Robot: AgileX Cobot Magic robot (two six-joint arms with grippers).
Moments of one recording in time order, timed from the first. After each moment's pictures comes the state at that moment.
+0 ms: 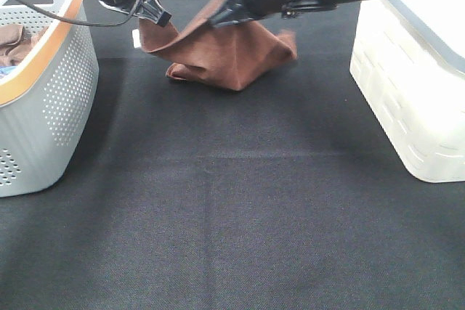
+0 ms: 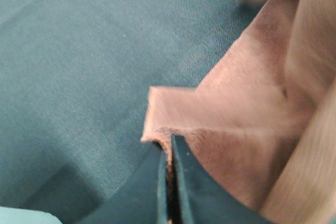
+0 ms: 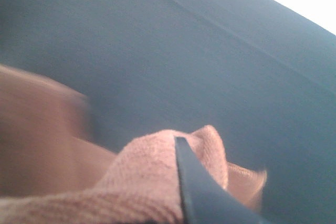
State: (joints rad) left arm -0.32 2.03 -1.61 -0.32 0.34 0.68; right arm 0.54 2.10 -1.55 1.75 -0.20 -2.07
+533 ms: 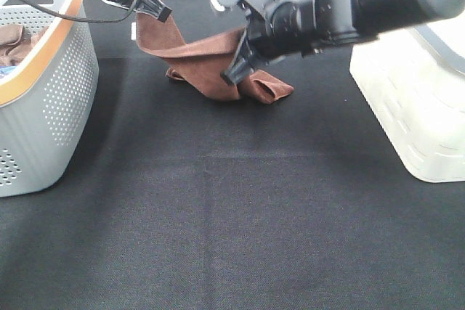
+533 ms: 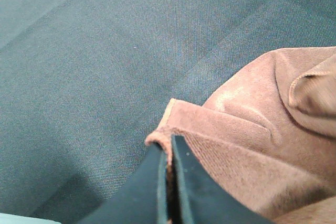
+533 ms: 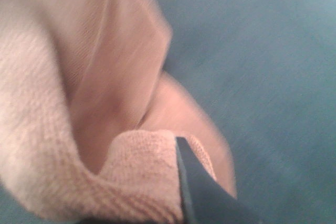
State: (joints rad) left arm -0.32 2.03 -1.61 -0.32 0.30 0.68; right arm 0.54 1.96 -1.23 1.75 -0.09 -2.24
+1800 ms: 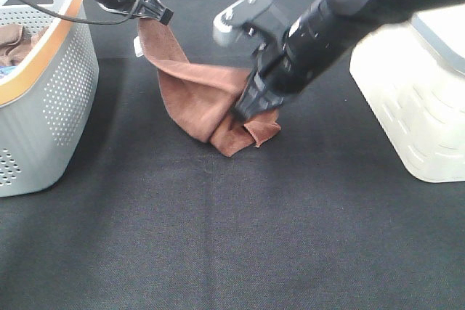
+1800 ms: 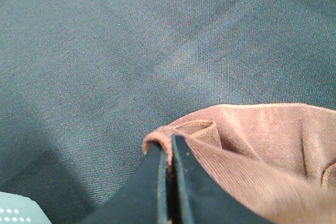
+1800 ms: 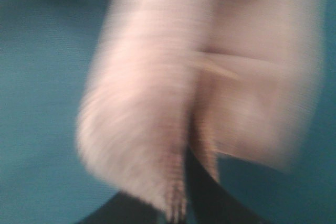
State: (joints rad) left arm -0.32 2.03 -1.61 -0.32 0.37 0.59; right arm 0.54 1.86 -1.23 0.19 0.45 -0.52
